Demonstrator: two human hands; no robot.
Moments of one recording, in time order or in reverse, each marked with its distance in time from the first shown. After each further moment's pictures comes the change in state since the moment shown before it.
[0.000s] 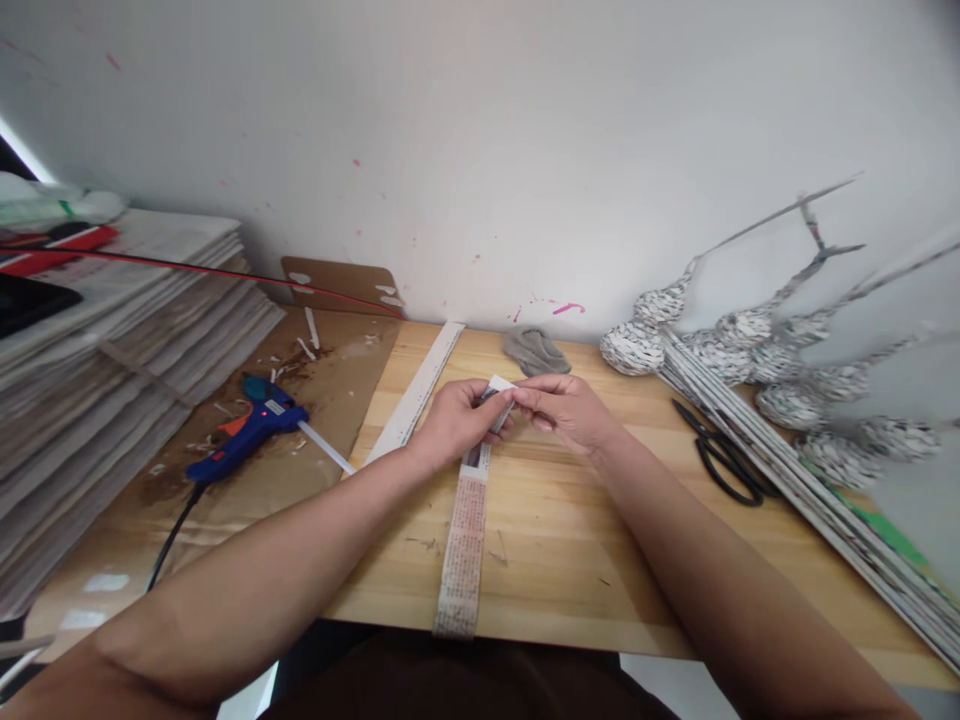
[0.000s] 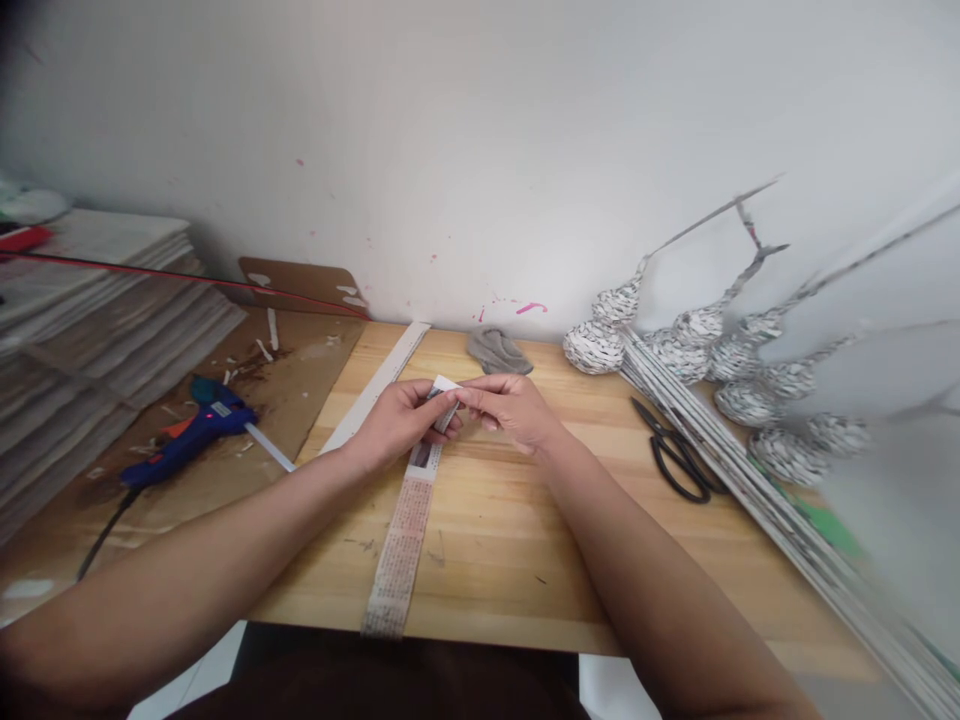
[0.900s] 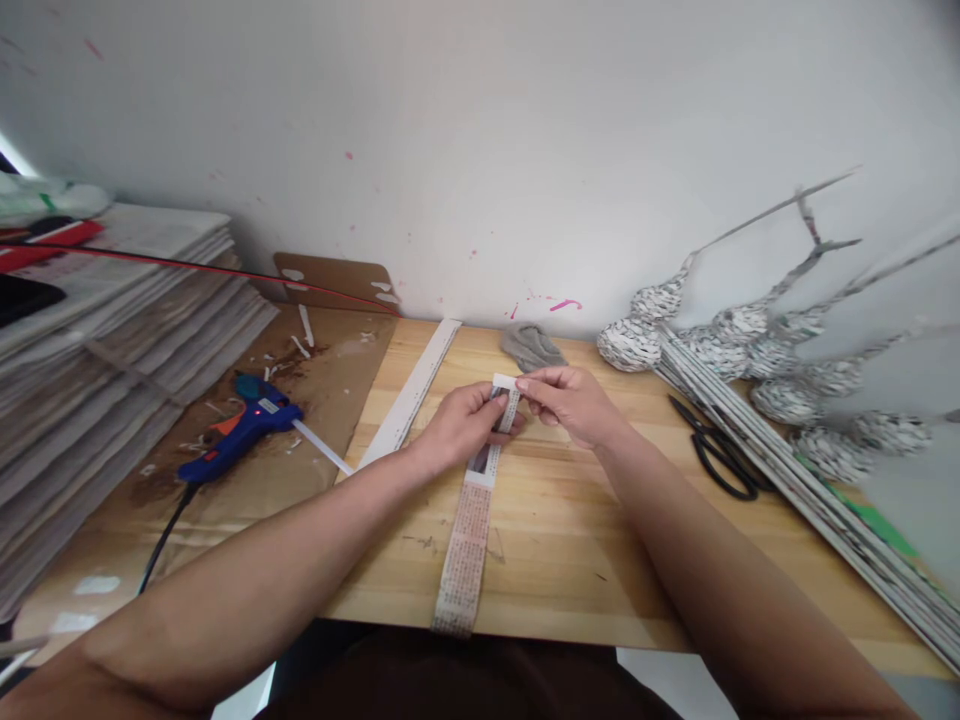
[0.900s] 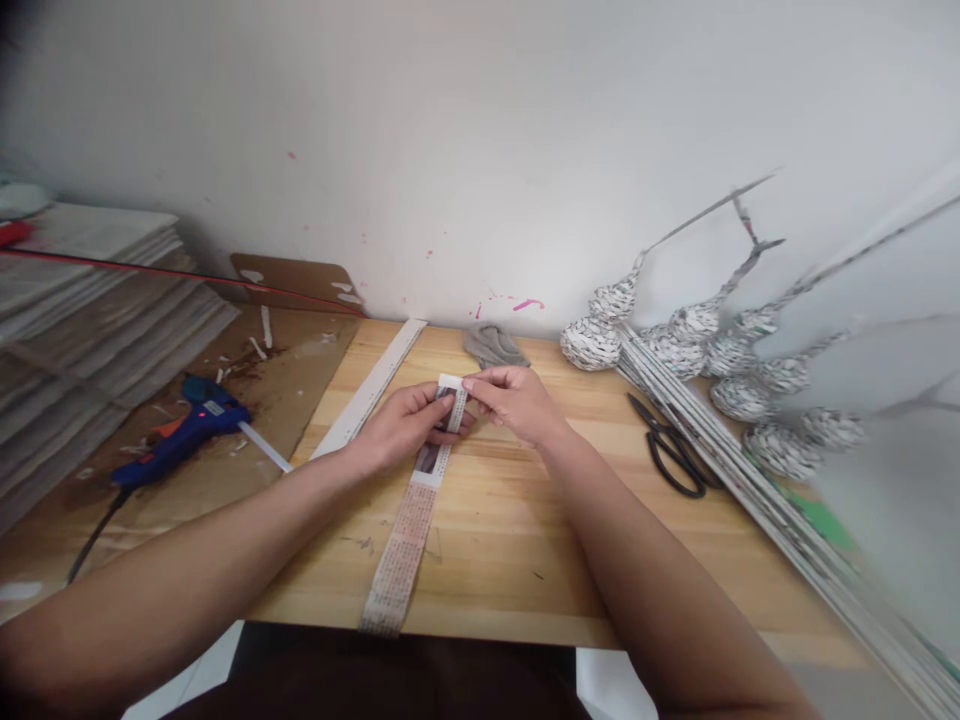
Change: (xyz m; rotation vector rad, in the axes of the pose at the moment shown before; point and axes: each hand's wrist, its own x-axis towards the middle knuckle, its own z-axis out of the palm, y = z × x) left_hand 0.001 -0.008 0.005 -0.116 -0.158 -0.026; right_hand -0.001 -0.006 -0.004 -0.146 0.138 0.014
